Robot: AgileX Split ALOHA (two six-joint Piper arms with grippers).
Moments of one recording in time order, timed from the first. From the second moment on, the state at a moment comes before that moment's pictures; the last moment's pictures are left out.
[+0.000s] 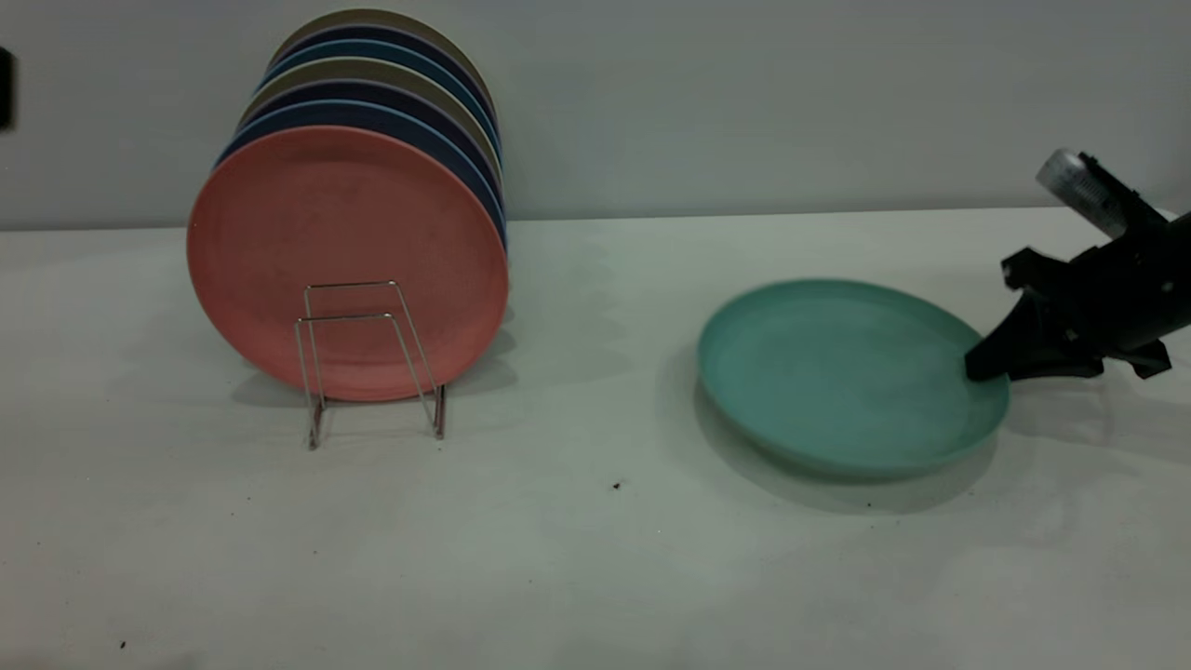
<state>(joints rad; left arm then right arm) 0.00 0.89 -0.50 -0.97 0.53 0.76 -0.18 2.42 -1.39 1.23 0.71 -1.15</state>
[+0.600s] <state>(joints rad) 0.00 1.33 -0.51 -1.53 0.57 1.26 -0.14 2.31 -1.43 1.15 0.83 -1.10</state>
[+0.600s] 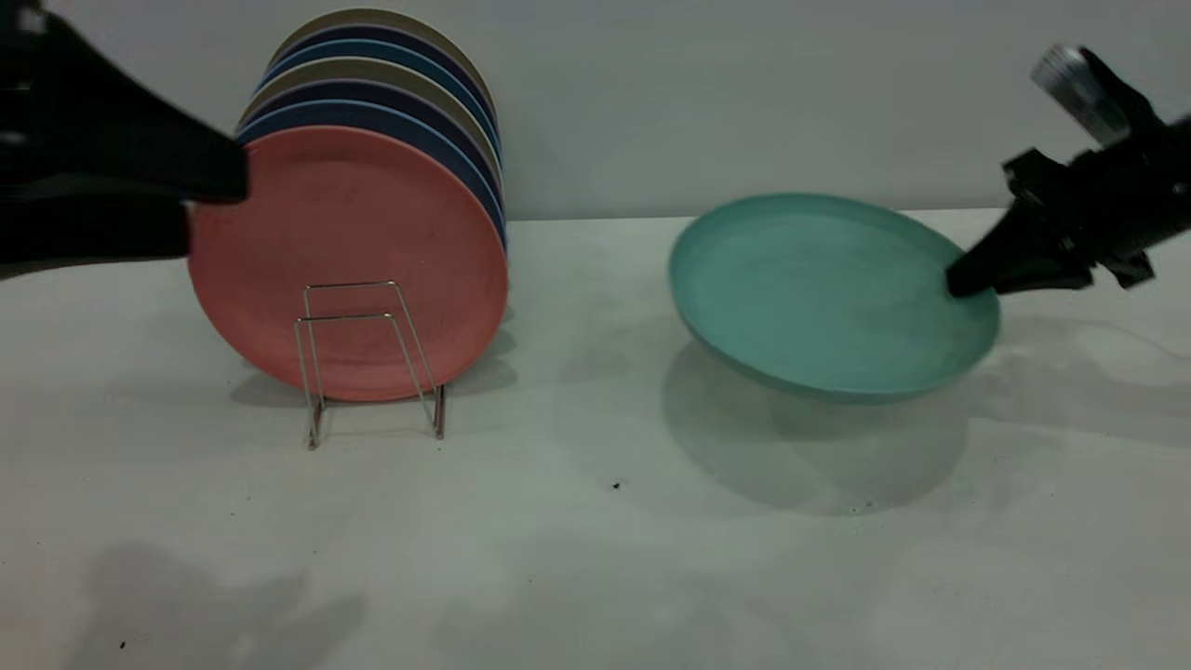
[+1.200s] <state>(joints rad) -0.17 1.74 -0.73 -1.66 0.58 1.35 0.00 2.27 -1.43 1.13 0.90 -1.10</state>
